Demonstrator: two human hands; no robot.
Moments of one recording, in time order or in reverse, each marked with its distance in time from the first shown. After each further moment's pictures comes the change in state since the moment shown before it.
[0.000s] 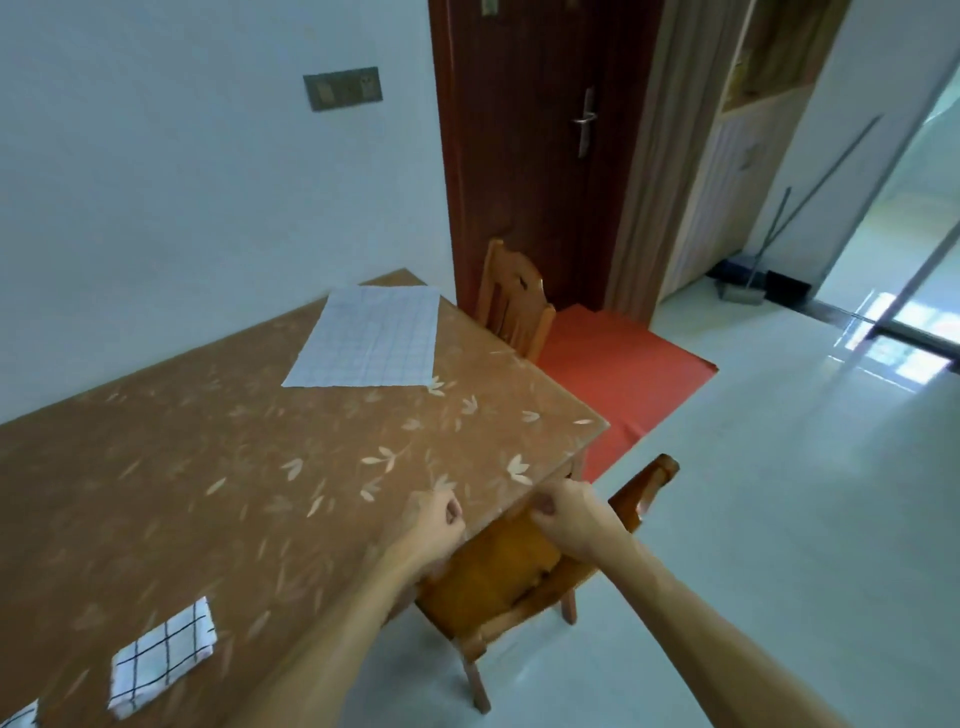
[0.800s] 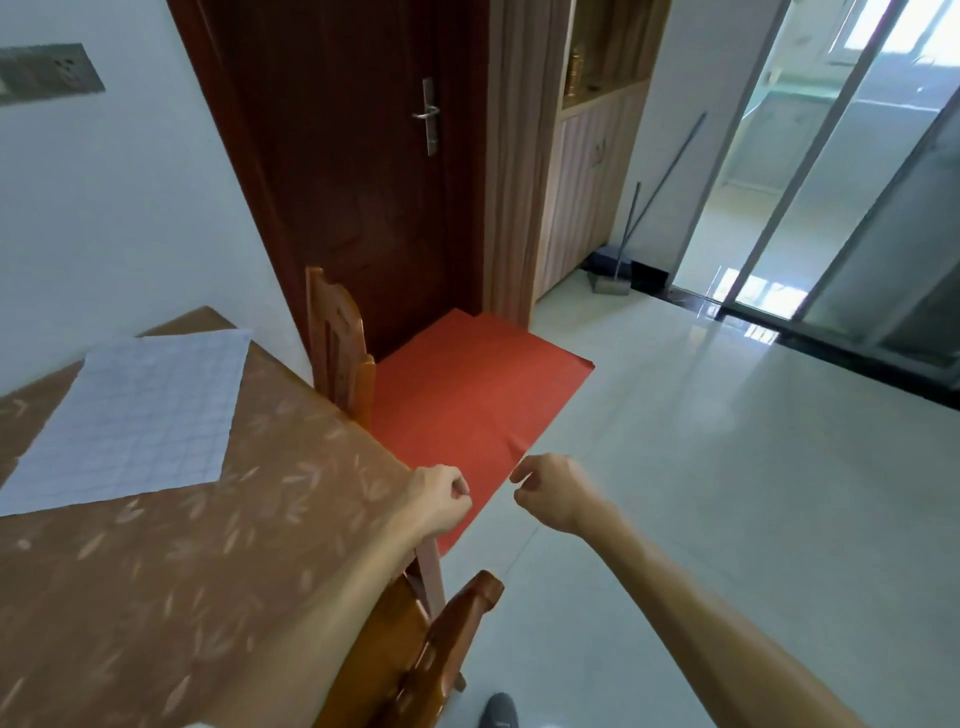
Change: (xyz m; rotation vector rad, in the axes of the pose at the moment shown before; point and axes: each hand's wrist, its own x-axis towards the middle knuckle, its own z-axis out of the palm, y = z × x) left_hand 0.220 0.283 0.067 0.036 -0.168 0.255; right_hand 0.109 0.222 -0.194 0.043 0.102 0.238
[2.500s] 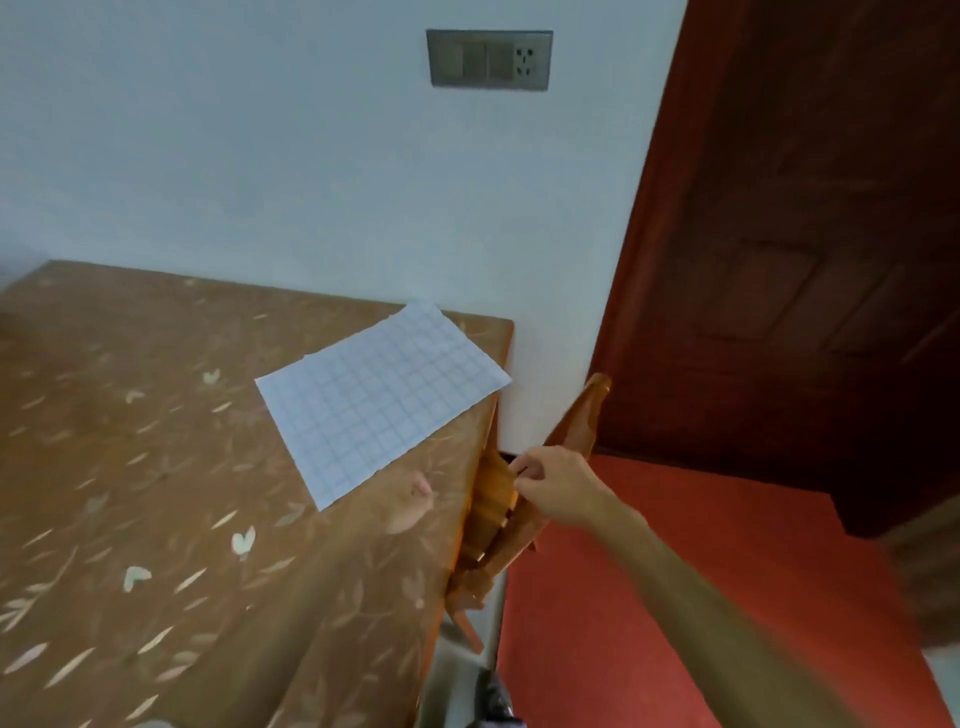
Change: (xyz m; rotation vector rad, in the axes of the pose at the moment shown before) left_hand 0.245 -0.242 -0.142 -0.112 0.537 -1.050; right_hand 0.523 -0.258 -0.013 -0.100 -0.679 -0.861
